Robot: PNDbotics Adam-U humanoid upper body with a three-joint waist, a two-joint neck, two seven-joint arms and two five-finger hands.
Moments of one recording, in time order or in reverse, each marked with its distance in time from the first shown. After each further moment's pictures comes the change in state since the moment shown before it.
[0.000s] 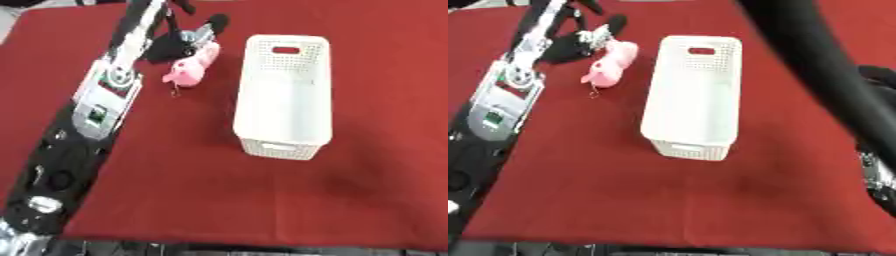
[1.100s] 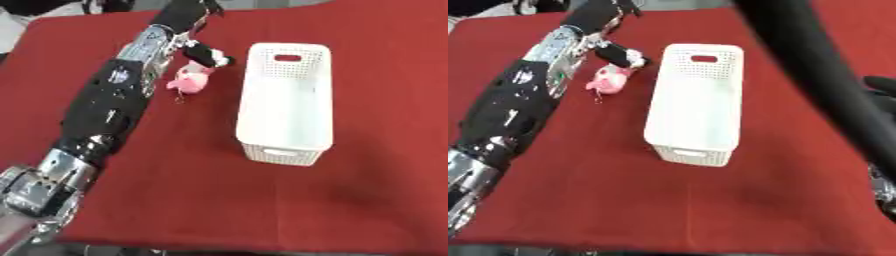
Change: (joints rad) left arm -0.227 -0.016 -0.025 0.519 -0.649 -0.179 0.005; right arm 0.001 0.000 0.001 0.000 -0.011 0.000 0.018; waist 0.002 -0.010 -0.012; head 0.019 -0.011
